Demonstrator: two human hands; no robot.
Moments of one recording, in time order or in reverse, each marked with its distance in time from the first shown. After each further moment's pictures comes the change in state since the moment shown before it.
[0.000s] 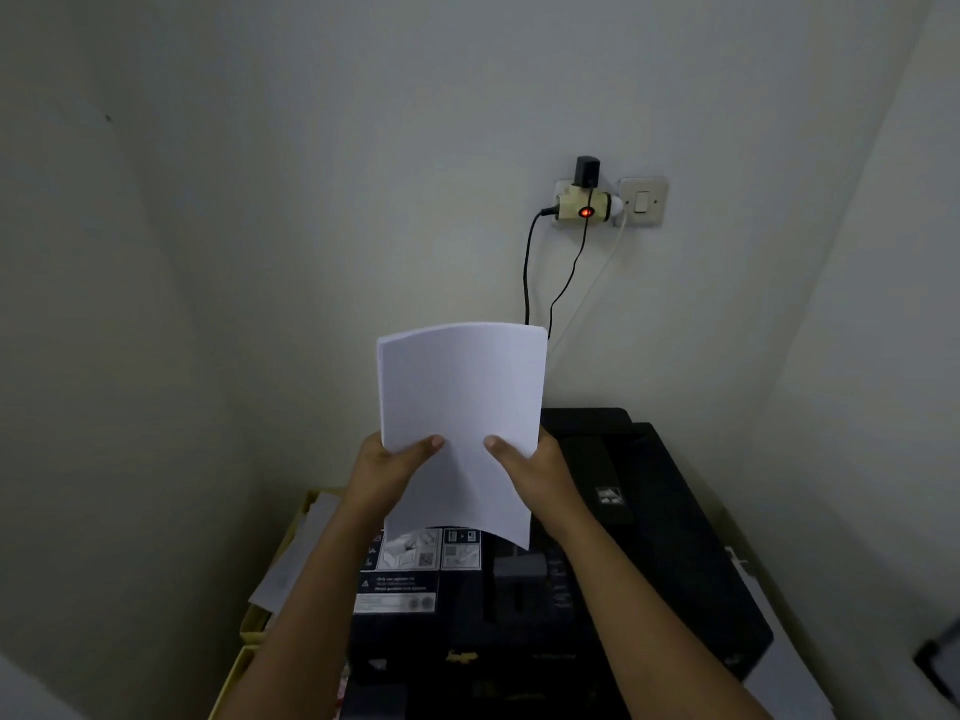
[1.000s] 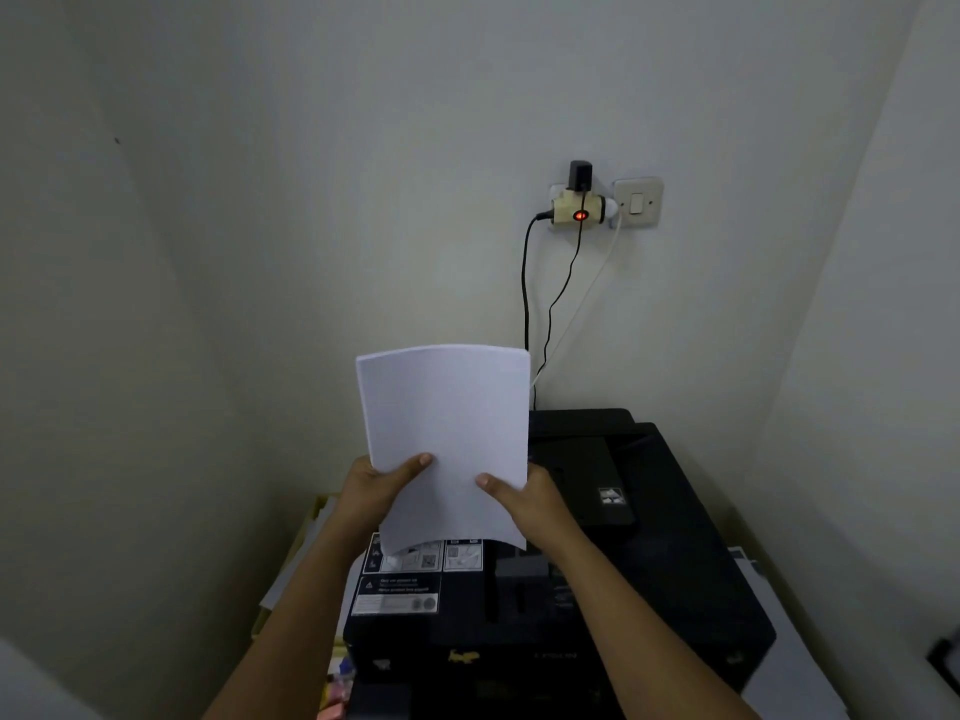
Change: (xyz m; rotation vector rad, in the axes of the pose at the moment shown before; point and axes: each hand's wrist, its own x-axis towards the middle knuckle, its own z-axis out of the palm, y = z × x) left_hand -0.011 -0.011 -0.018 0.051 -0.019 -0.098; right_hand -0.015 0.026 -0.004 -0.104 -0.103 0.099
